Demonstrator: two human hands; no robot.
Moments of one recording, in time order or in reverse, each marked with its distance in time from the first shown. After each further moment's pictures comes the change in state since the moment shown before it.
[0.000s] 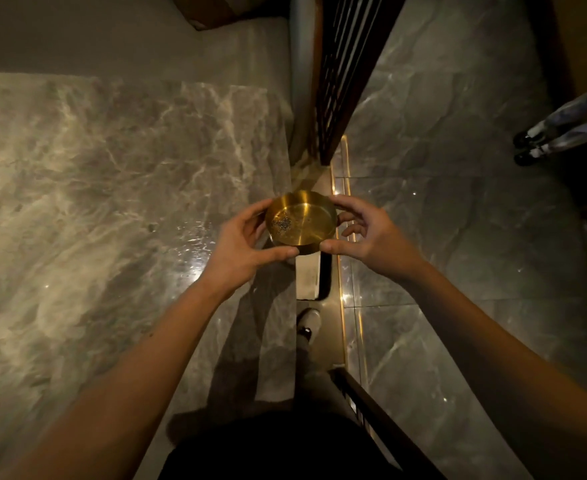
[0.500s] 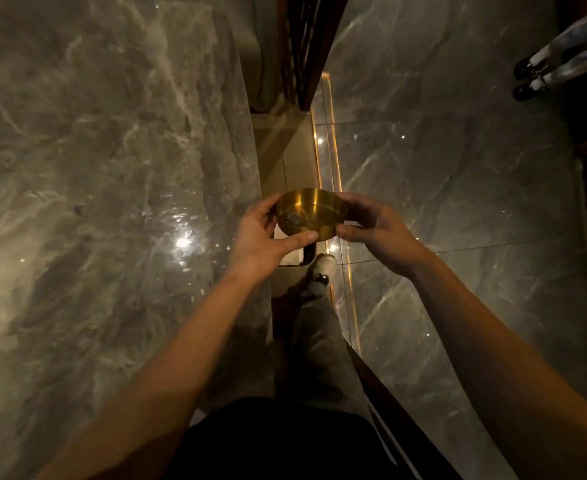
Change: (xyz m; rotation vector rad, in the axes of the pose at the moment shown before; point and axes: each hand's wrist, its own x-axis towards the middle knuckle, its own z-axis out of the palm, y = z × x) left_hand 0.044 -0.062 0.077 -0.019 0.011 -0.223; right_hand 0.001 0.111 -0.026 0.298 -0.014 0.242
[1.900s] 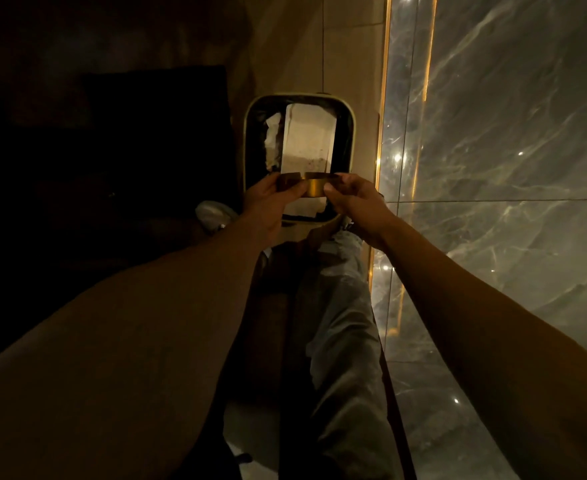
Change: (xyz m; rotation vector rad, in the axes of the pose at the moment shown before) left_hand 0.239 -0.310 0.074 -0.266 0.299 -0.484; right_hand 0.207 0.334 -0.017 0.243 -0.054 0.442
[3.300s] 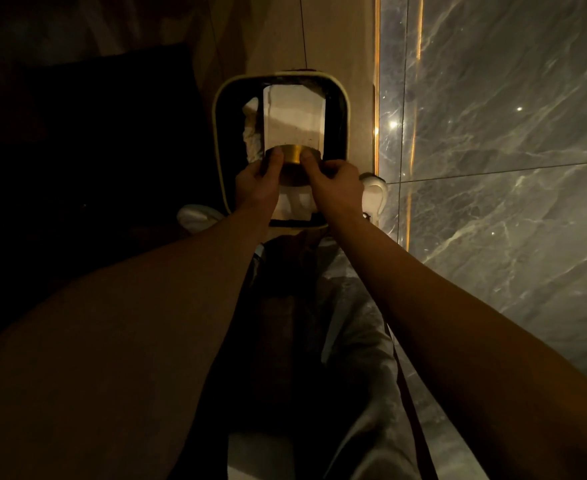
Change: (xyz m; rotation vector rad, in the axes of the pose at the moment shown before) left_hand 0.069 -0.007 0.014 0.268 0.231 0.000; right_hand 0.064 0.013 0.038 -0.136 0.454 0.043
